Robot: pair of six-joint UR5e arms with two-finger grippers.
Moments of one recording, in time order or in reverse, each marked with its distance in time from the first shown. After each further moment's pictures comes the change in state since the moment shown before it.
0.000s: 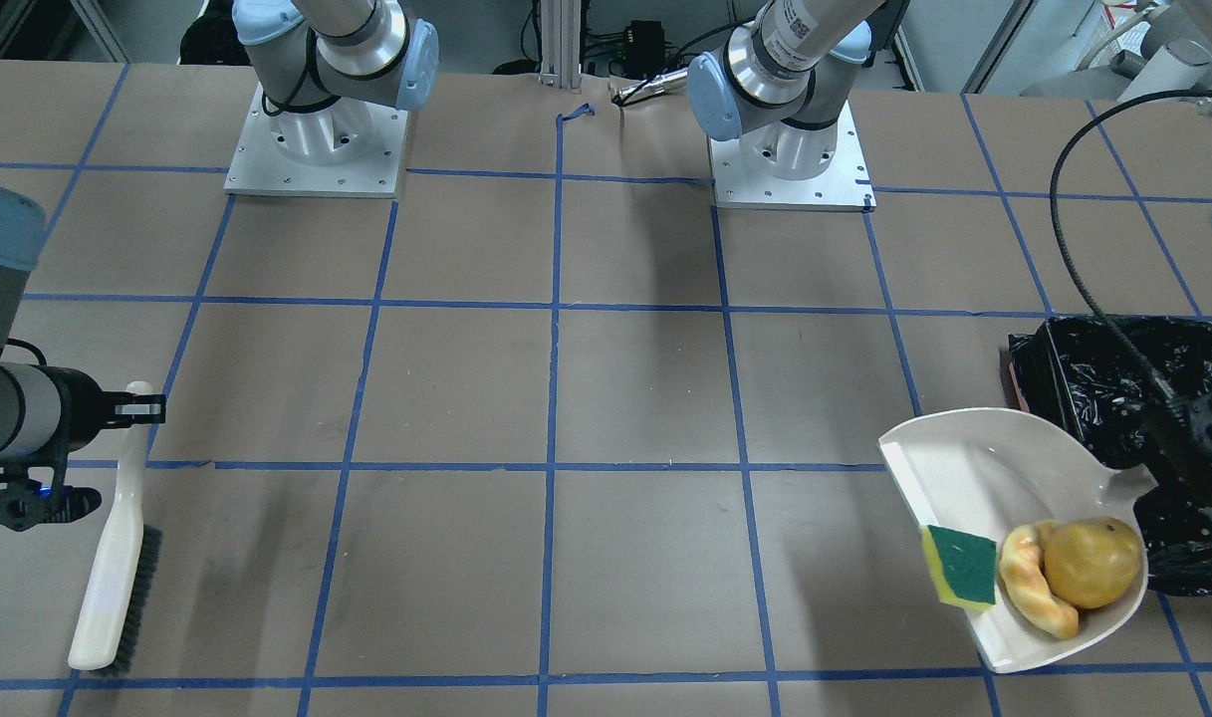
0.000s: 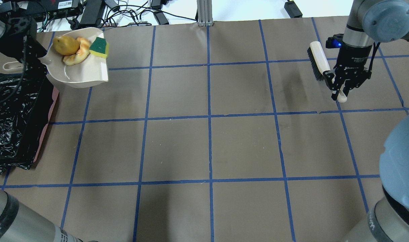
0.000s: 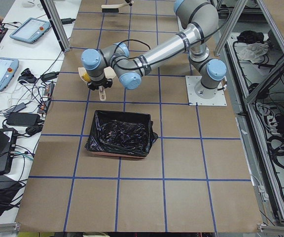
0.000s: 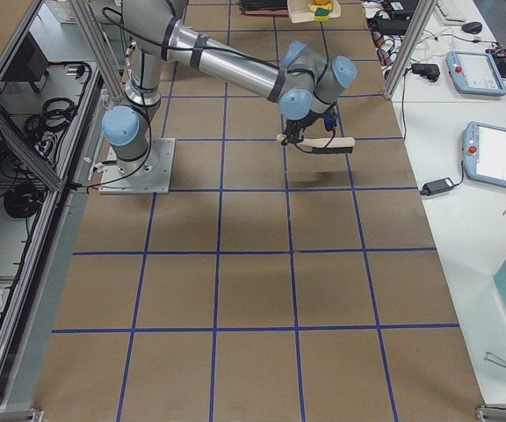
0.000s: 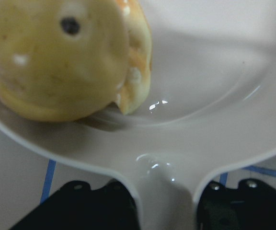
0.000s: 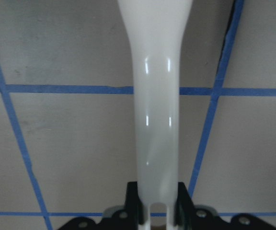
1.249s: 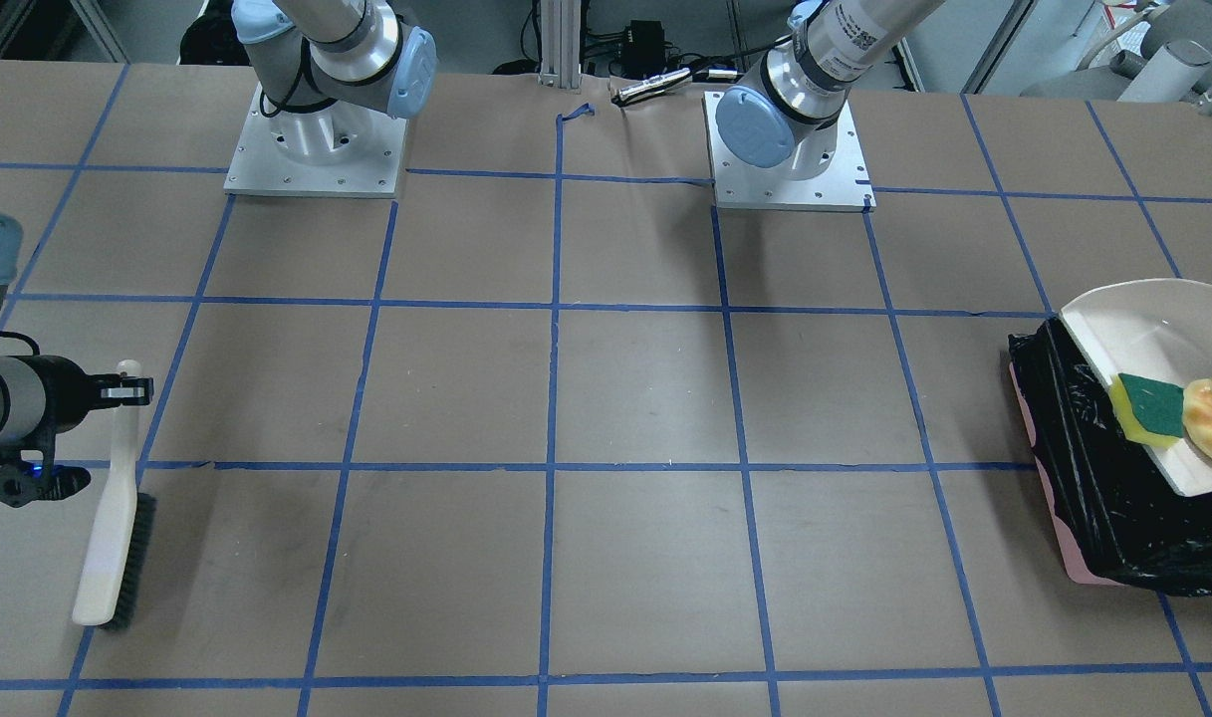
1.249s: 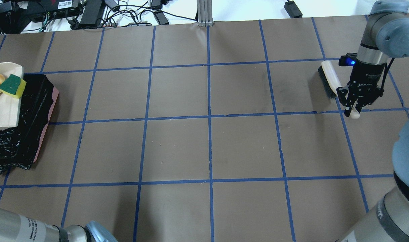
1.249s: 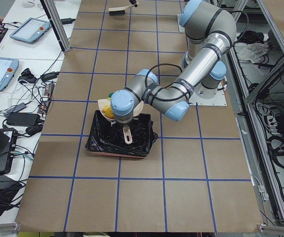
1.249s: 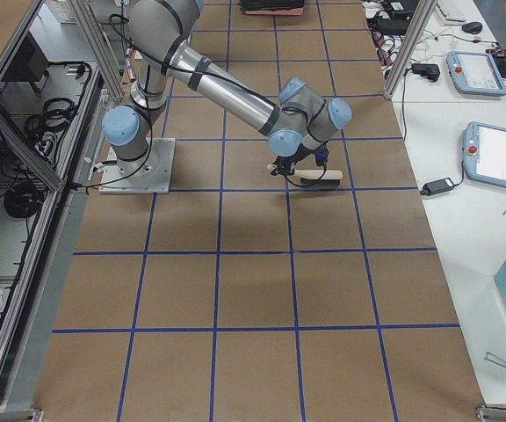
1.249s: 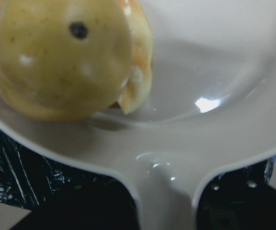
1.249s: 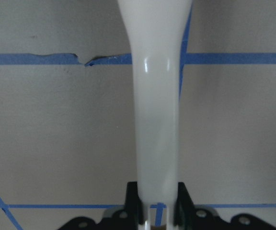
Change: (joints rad) left arm 0.388 0.038 0.014 -0.112 0.119 0.419; right arm -0.068 -0.006 0.096 -0.010 -0.027 -0.045
